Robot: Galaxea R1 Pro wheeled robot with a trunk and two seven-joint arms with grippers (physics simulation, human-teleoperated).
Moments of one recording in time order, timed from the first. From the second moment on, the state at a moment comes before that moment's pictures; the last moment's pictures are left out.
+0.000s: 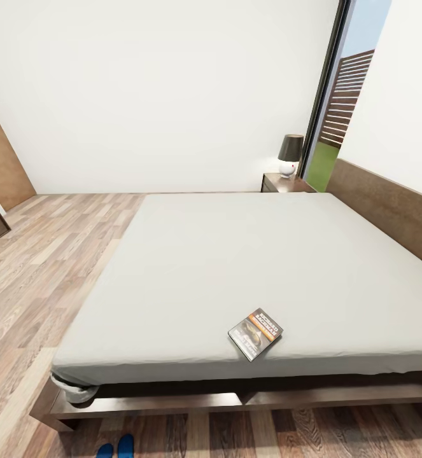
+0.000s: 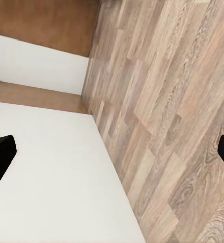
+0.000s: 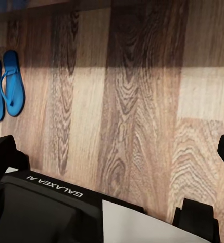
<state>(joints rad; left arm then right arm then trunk) -0.31 0.53 0.08 -0.20 0.12 0.08 0.77 -0.22 -0.11 -0.16 -0.34 0.07 -0.05 0.60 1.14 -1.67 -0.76</state>
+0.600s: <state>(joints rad) -0.31 0.53 0.08 -0.20 0.12 0.07 0.80 -0.22 -0.10 -0.16 -0.35 0.07 -0.05 0.47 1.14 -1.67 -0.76</state>
